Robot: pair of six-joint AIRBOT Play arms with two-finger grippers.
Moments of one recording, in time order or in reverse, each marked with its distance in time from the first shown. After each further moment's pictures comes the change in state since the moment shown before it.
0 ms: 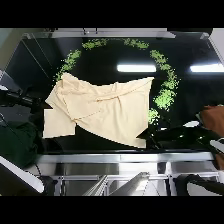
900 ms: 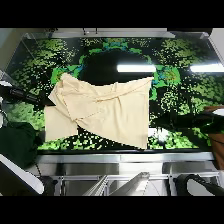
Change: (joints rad) left arm -0.067 -0.023 0.029 0.075 0.027 -0.058; right arm -0.295 0.198 0.165 -0.058 0.307 -0.188
